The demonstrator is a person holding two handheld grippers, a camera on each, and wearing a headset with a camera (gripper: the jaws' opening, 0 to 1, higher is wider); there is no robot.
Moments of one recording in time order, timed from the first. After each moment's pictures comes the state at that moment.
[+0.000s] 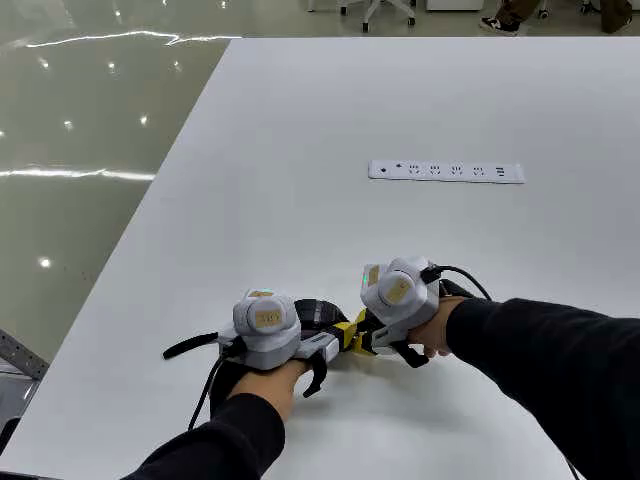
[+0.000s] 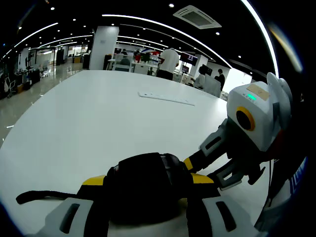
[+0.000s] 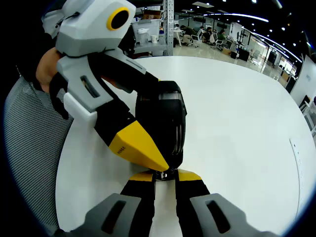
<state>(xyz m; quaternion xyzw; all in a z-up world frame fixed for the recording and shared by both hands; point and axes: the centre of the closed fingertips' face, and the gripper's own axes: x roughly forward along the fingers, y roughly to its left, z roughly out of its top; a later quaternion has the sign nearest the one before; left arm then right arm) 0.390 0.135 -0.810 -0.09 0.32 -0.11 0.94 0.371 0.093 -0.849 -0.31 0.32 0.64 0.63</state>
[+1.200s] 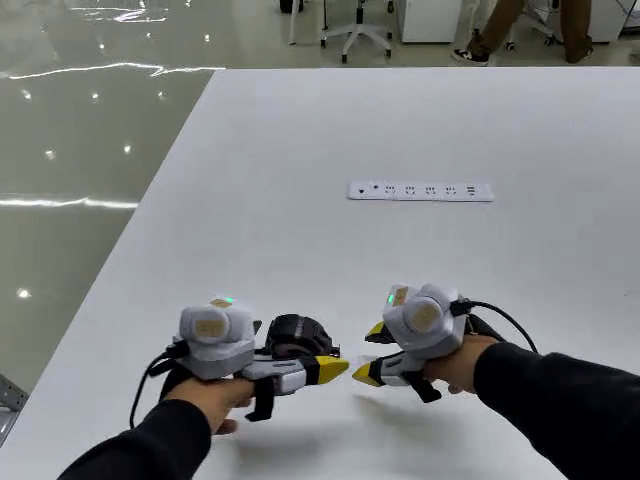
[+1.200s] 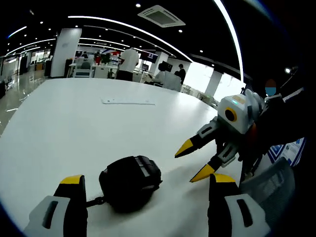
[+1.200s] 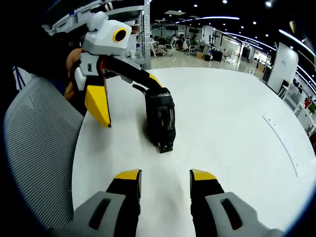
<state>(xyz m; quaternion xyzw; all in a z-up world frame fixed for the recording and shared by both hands) 0.359 0.133 -0.764 -0.05 0.28 -0.29 0.91 0.347 0.018 -0.801 -0.25 0.30 0.56 0.73</state>
